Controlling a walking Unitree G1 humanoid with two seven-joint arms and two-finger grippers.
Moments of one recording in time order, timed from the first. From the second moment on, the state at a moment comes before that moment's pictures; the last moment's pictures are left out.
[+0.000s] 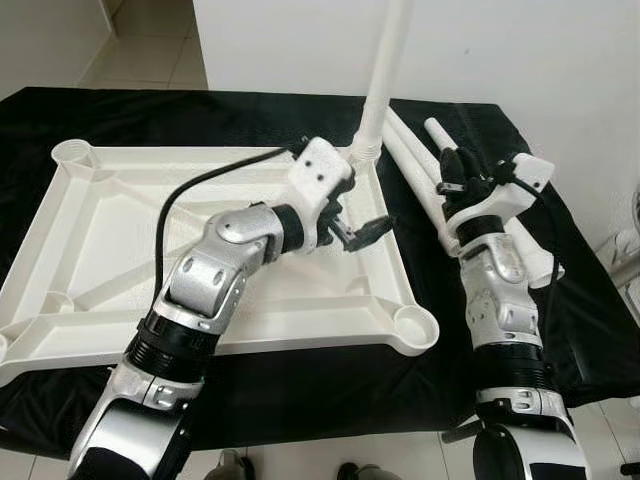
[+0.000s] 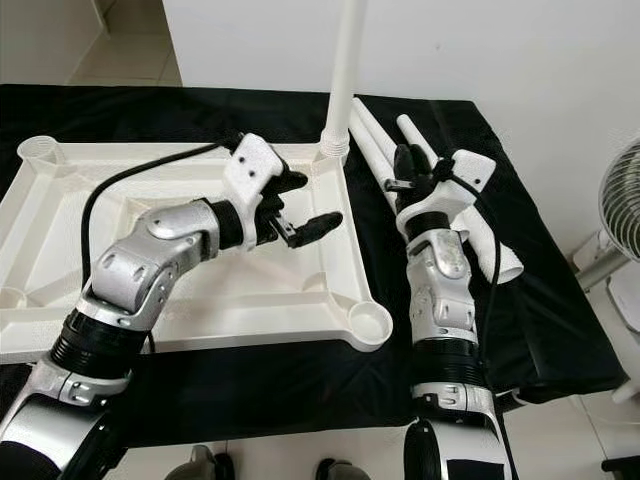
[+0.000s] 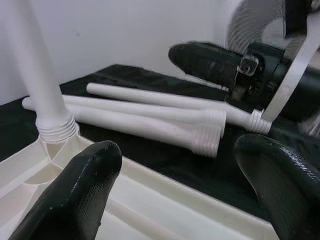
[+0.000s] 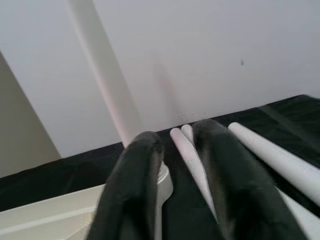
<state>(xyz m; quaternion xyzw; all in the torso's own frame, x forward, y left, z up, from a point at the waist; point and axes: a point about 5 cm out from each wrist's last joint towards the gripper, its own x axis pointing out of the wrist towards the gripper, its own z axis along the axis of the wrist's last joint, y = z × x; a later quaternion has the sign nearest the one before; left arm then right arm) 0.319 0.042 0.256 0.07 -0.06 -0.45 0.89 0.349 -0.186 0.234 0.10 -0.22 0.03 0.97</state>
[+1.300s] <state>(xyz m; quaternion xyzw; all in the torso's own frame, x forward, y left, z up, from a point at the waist) 0.277 0.005 0.273 0.04 -0.07 -0.50 0.86 0.408 -0.214 0.220 0.01 0.05 -0.04 1.00</state>
